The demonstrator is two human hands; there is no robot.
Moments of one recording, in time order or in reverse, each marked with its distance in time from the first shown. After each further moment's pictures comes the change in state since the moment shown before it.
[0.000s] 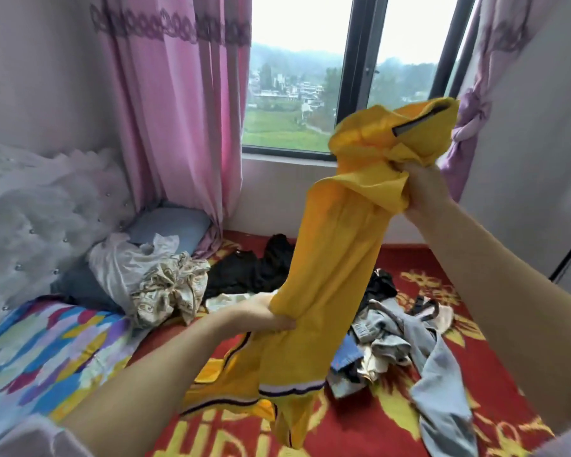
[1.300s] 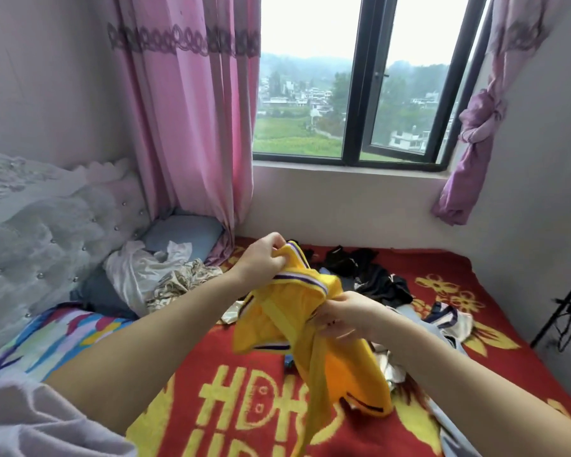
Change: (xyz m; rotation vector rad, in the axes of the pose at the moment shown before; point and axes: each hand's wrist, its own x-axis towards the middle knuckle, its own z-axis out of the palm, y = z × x) left_hand 0.011 0.050 -0.056 0.190 0.600 0.146; right_hand -0.124 0.121 0.012 -0.807 -0.472 0.706
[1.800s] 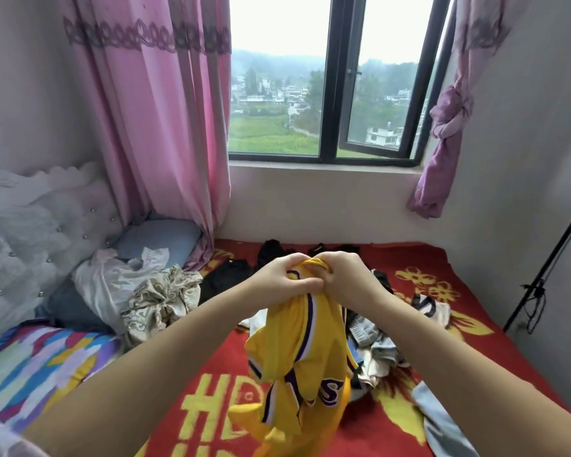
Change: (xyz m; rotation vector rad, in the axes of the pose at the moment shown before) left_hand -0.016 0.039 0.038 -0.249 -0.316 0.106; right_hand -0.008 -0.028 -0.032 -0.536 0.521 -0.593
